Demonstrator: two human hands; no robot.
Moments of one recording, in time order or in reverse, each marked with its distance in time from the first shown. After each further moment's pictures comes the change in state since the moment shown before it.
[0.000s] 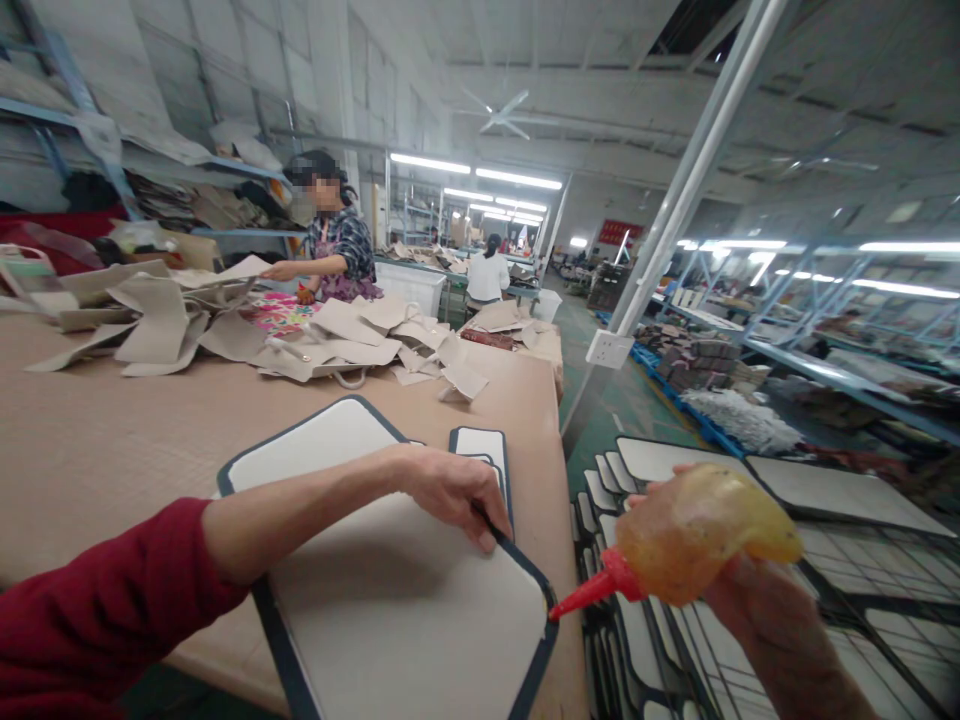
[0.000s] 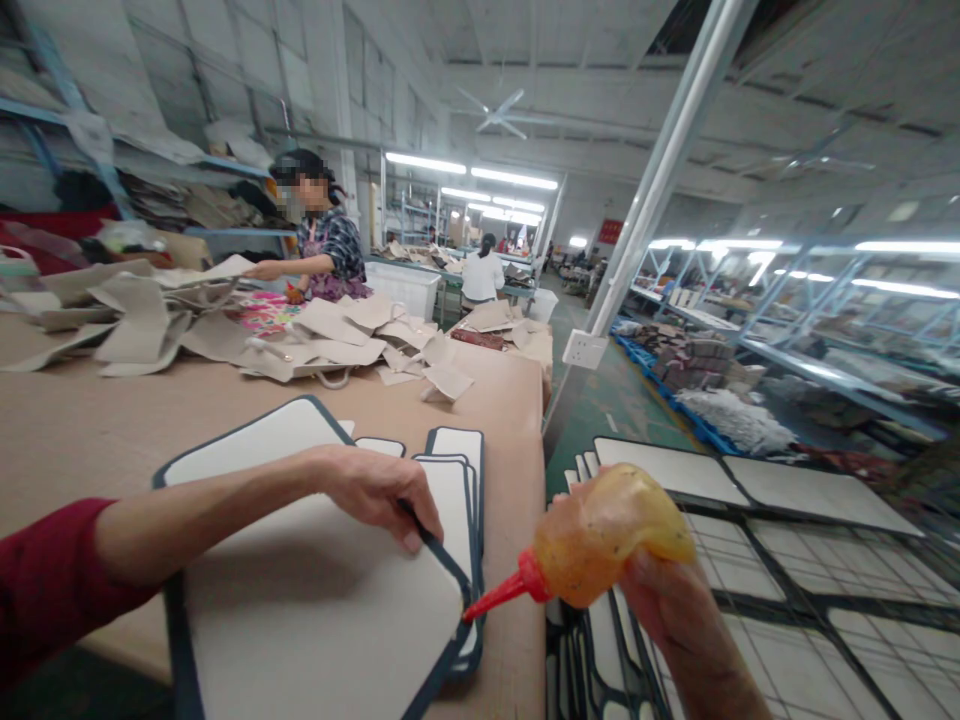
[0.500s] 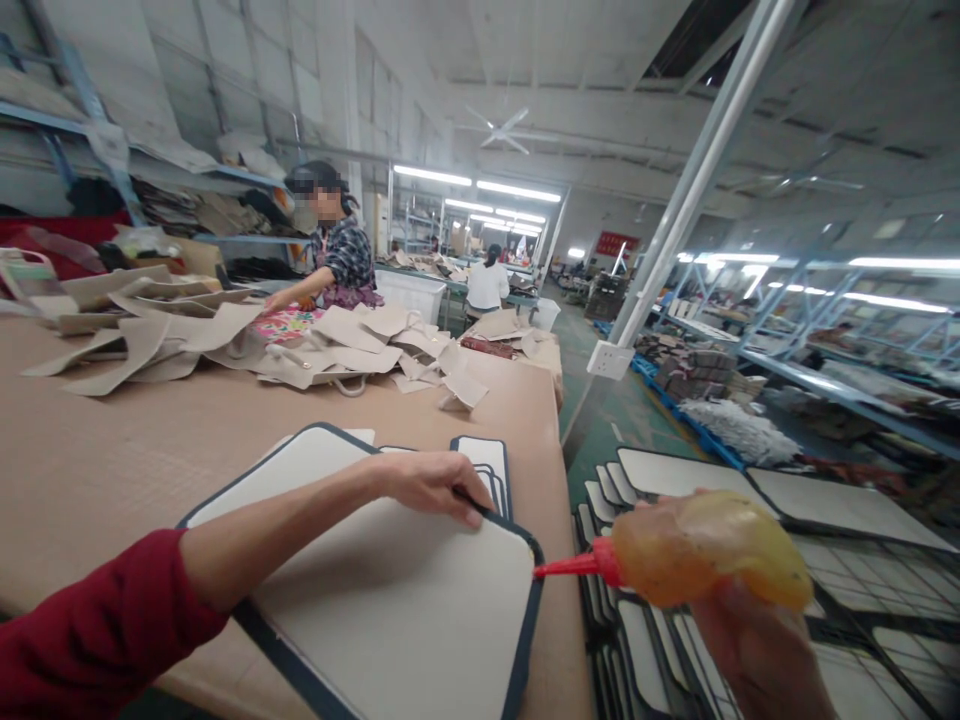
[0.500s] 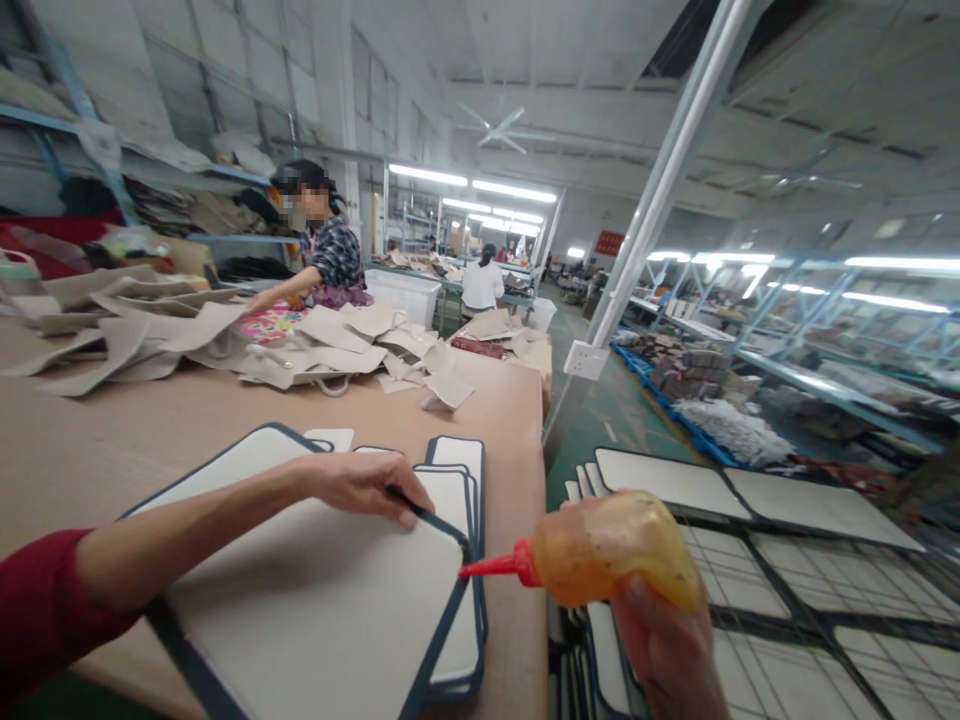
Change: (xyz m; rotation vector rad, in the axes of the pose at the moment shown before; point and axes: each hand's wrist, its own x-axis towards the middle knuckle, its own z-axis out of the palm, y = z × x) left_hand -0.024 -0.018 -0.007 -0.026 0.198 -0.070; right_hand -0.012 0.016 0.011 -0.004 0.153 -0.163
